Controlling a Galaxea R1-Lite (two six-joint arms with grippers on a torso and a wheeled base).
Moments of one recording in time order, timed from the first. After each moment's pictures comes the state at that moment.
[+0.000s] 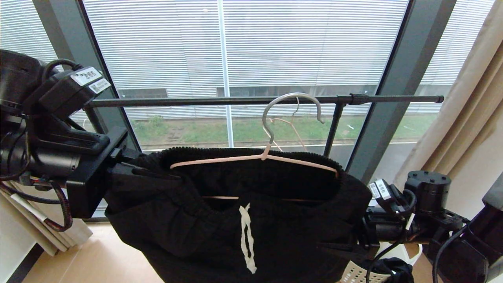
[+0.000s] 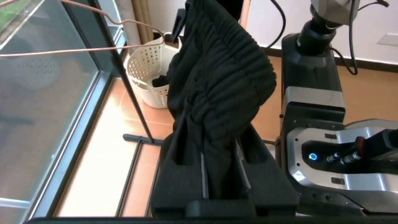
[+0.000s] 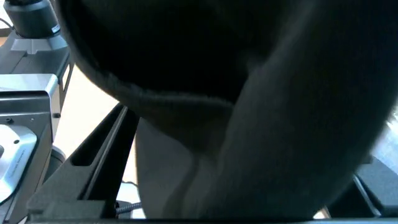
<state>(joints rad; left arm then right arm) -0.21 1.47 -1.18 0.44 -1.06 0.69 0.24 2.01 -0.41 -1.27 1.14 -0.30</state>
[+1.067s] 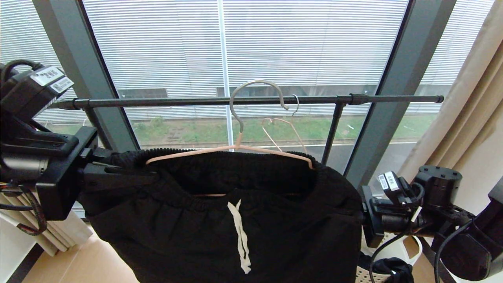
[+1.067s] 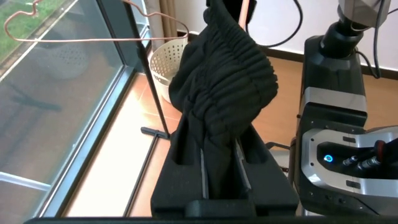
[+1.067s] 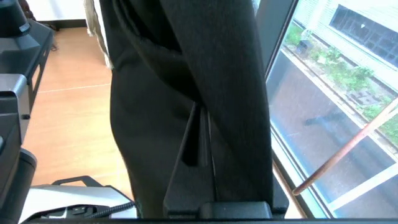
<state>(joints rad) -0.09 1.40 -1.12 0.41 -1.06 0.70 0.17 2.00 -0.43 -1.30 1.13 -0.29</state>
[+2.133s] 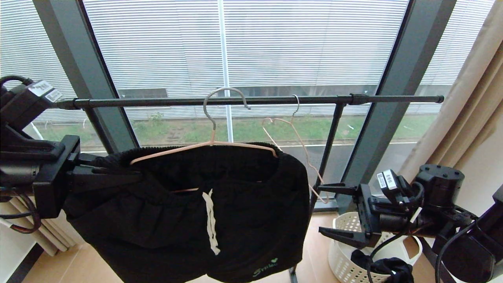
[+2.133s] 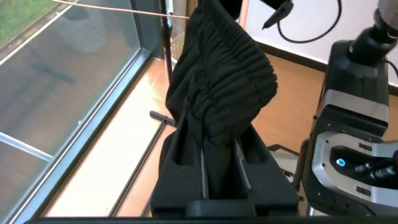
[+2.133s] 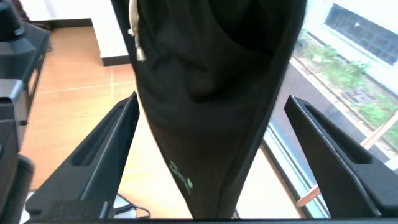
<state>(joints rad) 0.04 1.40 -1.06 0.39 -1.06 0.68 0.21 1.97 -0.42 -1.31 1.07 -0.28</state>
